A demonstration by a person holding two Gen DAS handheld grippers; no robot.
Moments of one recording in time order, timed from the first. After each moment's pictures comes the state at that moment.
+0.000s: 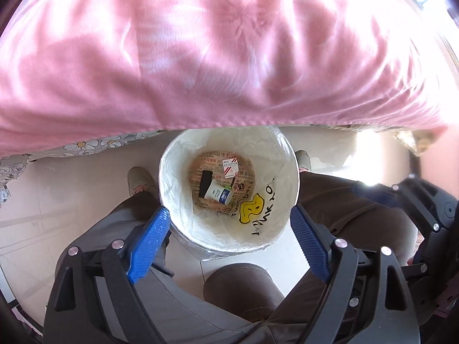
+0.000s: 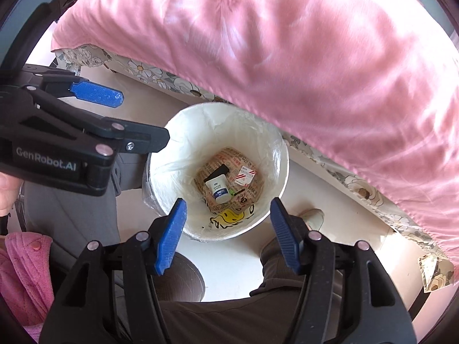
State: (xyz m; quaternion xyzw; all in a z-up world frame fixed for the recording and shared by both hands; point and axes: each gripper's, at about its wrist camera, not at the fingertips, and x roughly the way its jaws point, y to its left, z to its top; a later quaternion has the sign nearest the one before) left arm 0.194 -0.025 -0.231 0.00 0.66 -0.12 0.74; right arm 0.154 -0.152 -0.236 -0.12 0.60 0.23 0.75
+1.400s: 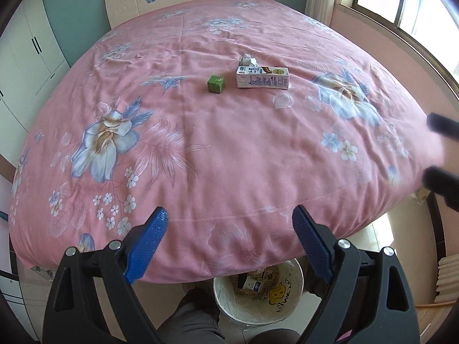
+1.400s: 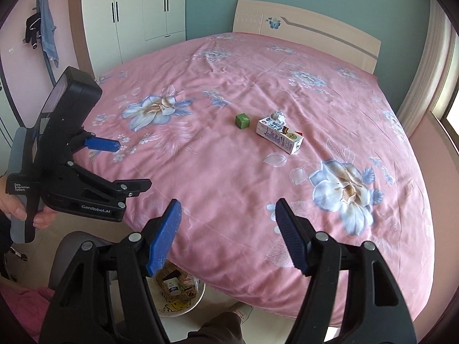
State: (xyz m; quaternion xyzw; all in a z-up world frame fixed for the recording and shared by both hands) left arm 0.295 -0.050 -0.026 0.09 0.49 -0.11 0.86; right arm 0.259 -0.218 0.031 -0.12 0.40 0.19 0.89
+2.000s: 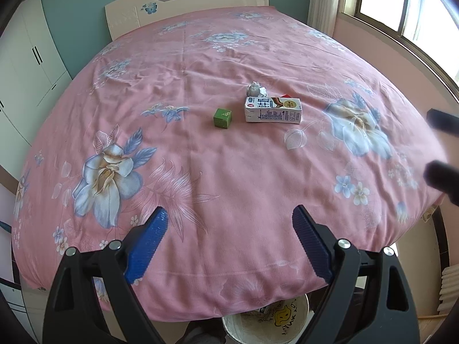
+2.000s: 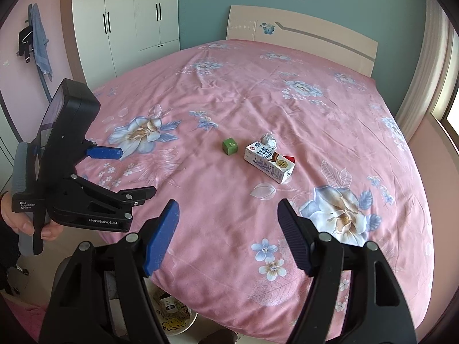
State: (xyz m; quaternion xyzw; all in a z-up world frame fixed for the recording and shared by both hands) left arm 0.365 -0.058 -0.011 0.09 0.47 -0.10 0.87; right arm 0.336 -0.220 0.049 -0.10 0.39 0.19 0.89
